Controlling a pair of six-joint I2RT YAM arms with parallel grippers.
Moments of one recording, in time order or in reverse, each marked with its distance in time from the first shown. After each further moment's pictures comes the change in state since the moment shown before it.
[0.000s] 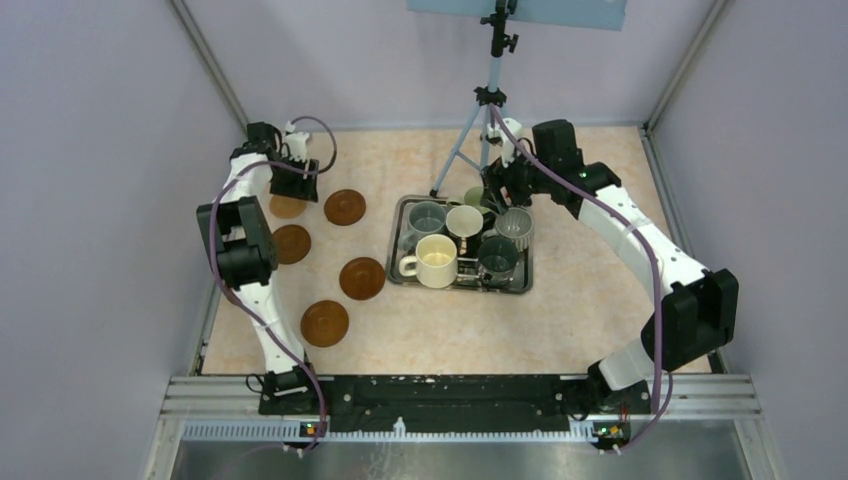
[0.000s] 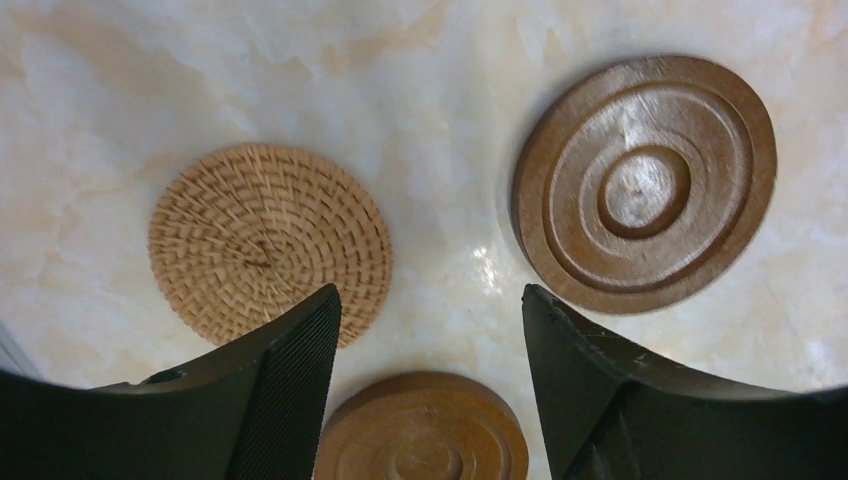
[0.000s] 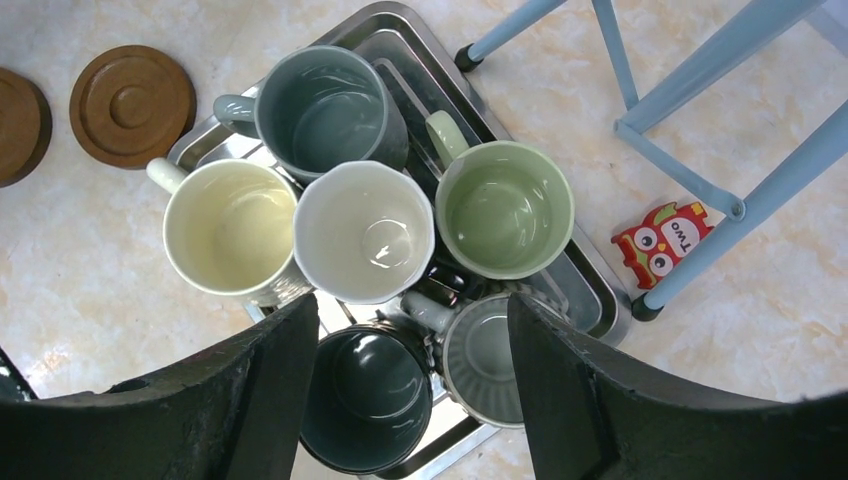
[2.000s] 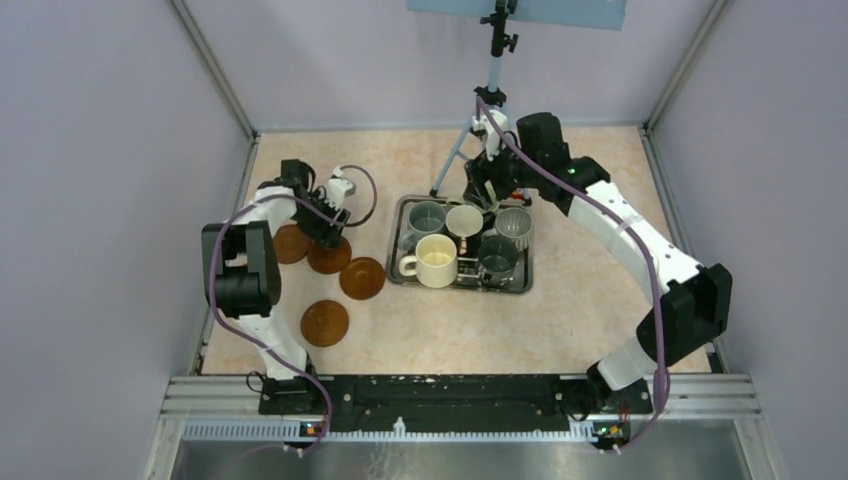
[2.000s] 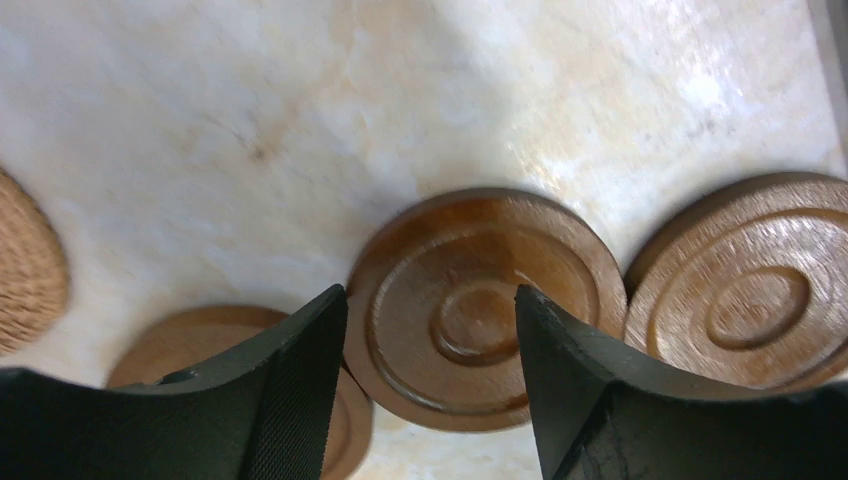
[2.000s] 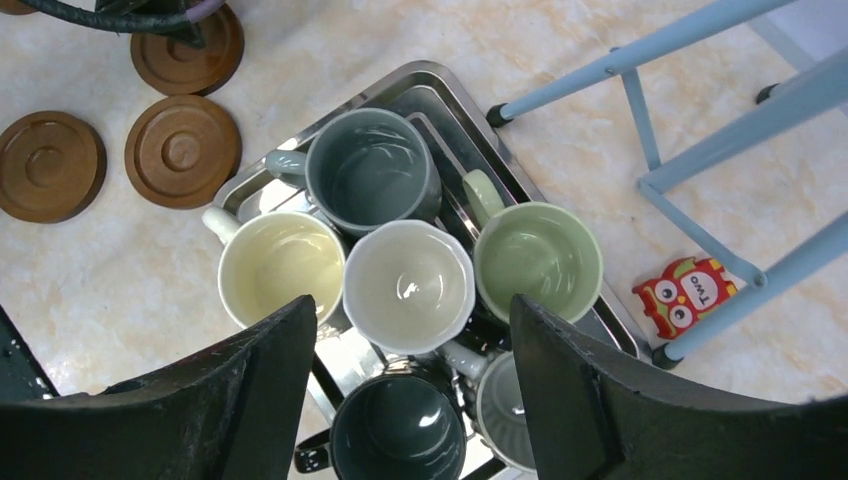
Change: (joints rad) left arm -0.134 -0.300 -0.518 0.032 0.031 0.294; right arm 0.092 0.051 0.095 0.010 0.031 0.049
